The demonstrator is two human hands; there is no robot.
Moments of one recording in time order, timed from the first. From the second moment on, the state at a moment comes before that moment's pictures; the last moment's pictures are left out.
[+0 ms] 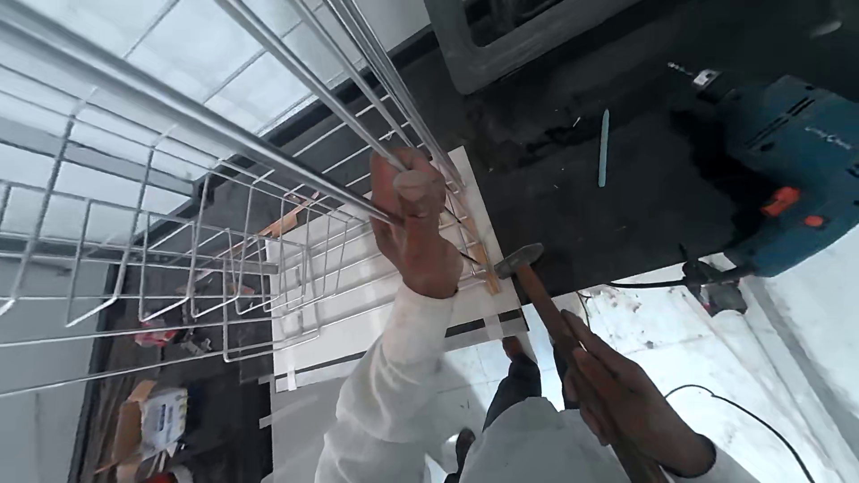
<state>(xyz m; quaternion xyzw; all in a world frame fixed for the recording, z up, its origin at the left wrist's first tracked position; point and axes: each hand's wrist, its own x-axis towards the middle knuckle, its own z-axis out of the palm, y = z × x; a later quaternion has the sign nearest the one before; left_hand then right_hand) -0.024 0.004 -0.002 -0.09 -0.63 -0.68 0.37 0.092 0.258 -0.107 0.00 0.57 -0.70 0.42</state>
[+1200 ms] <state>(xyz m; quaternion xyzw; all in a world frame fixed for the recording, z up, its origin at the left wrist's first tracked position) -0.022 0.014 0.008 -0.08 -0.62 -0.69 0.37 0.102 0.201 -0.109 0.05 0.62 -0.69 0.36</state>
